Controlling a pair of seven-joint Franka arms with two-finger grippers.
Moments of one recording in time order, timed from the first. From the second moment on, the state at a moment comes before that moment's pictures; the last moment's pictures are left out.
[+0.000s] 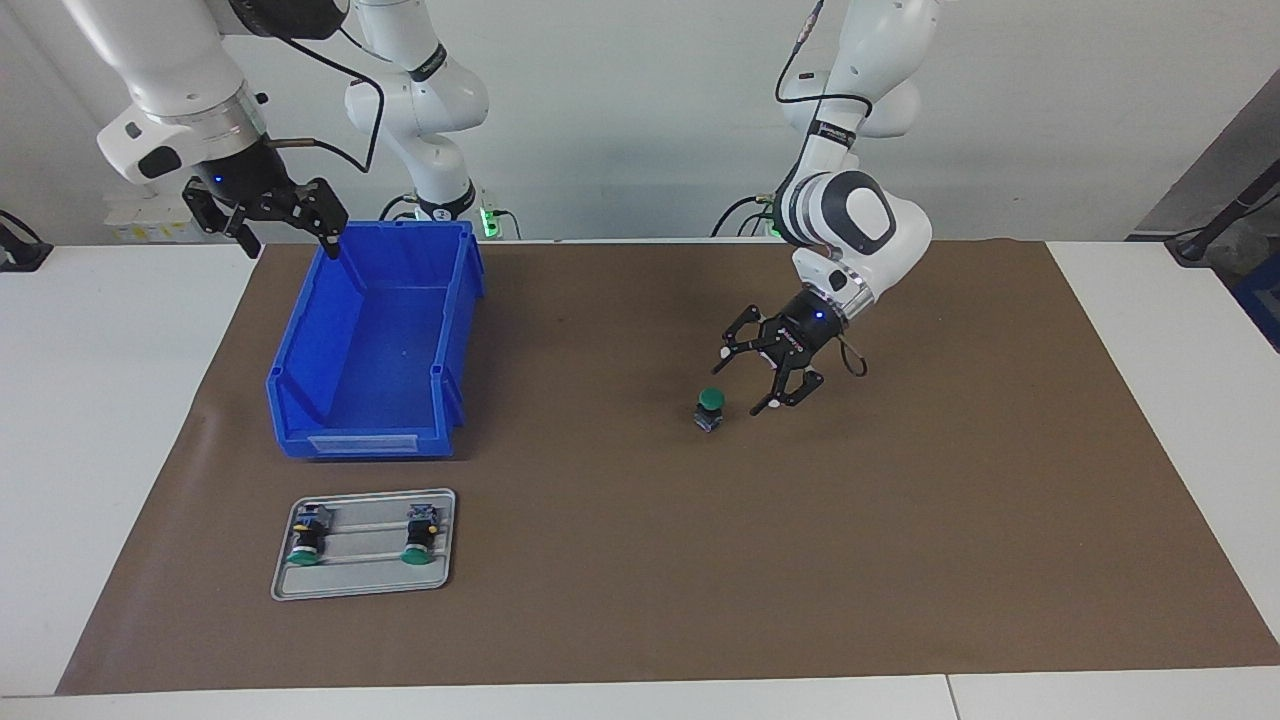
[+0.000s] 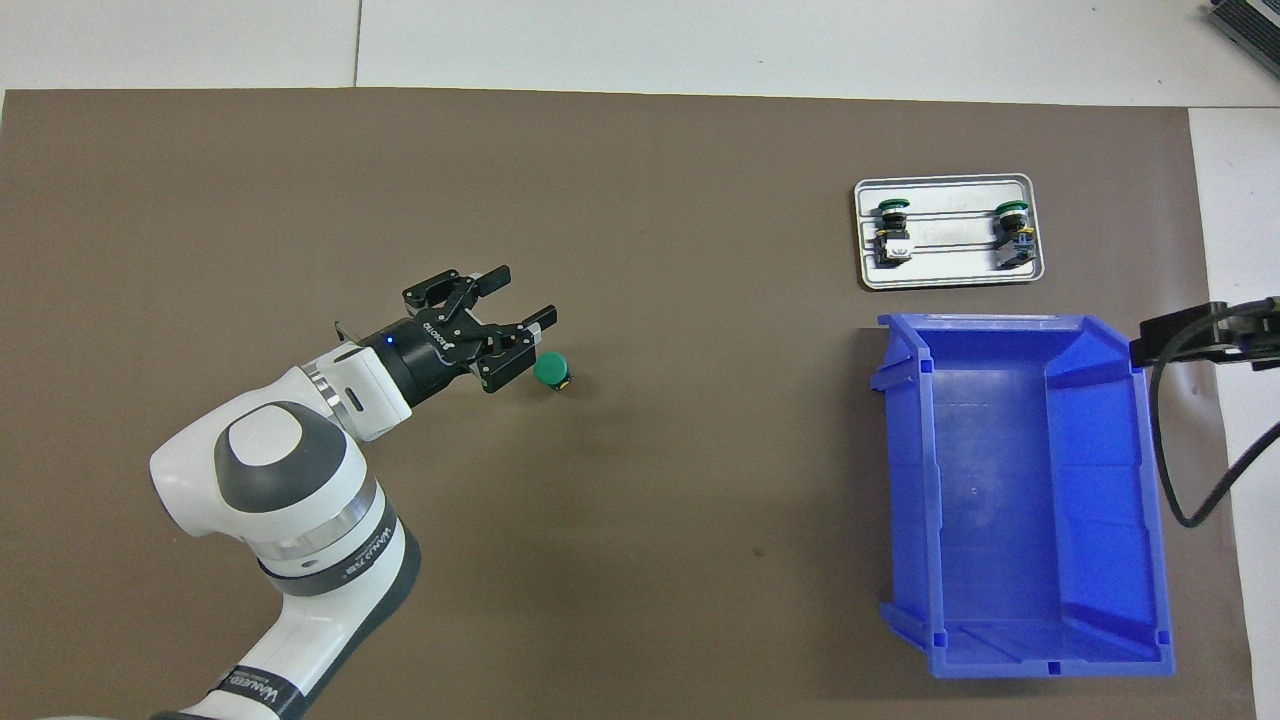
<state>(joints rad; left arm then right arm) -0.27 0.06 -0.17 -2.19 -1.99 2.62 1.88 0.11 -0.06 -0.14 -1.60 -0.02 1.51 0.01</state>
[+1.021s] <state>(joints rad) -0.42 0.05 -0.17 -2.14 -1.74 2.95 1.84 0.11 -0.06 -0.14 -1.60 -0.02 1.51 0.01</state>
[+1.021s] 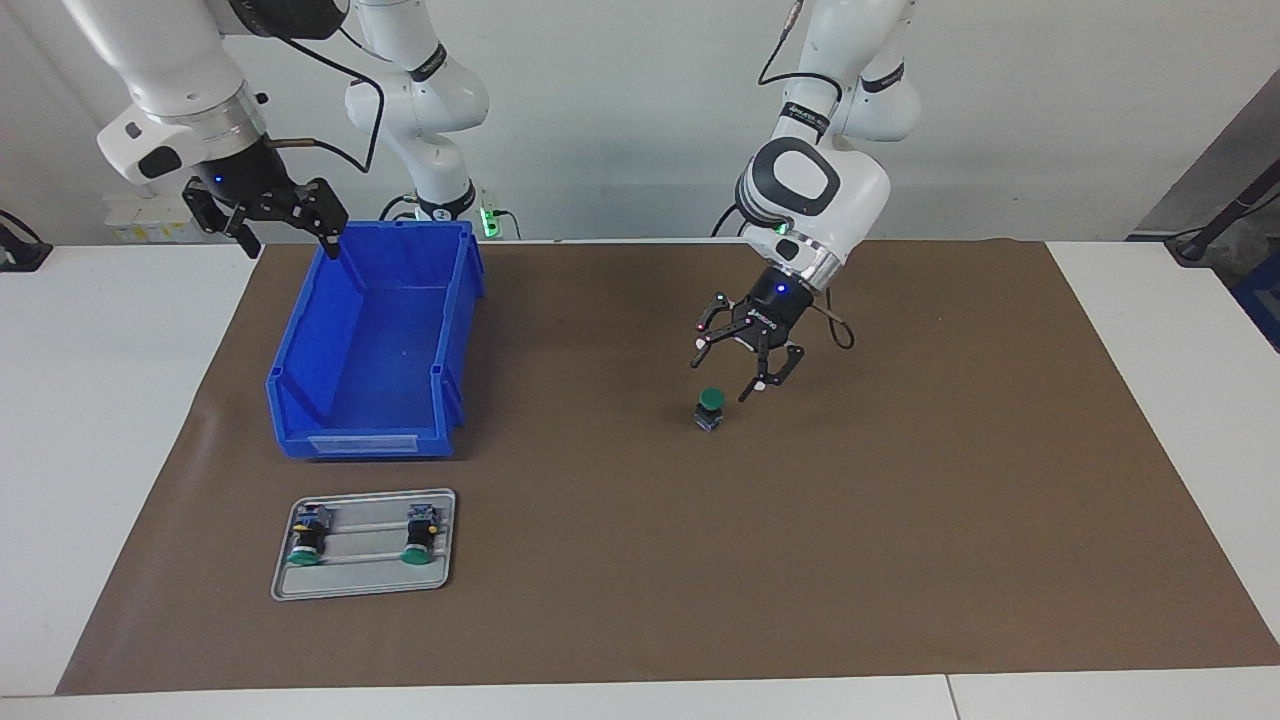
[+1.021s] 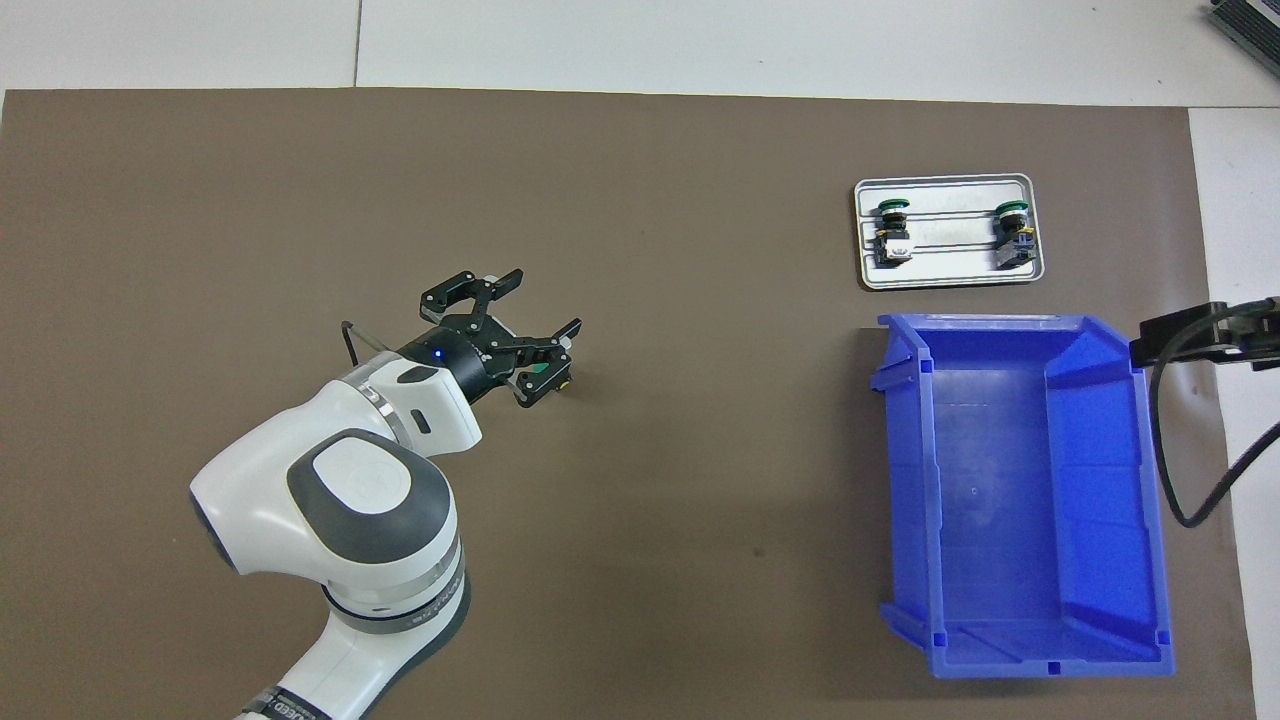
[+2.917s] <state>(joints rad) -0.04 -0.01 -0.13 -2.12 -0.62 3.06 1.84 0.11 -0.06 -0.14 -1.60 -0.02 1.51 0.01</state>
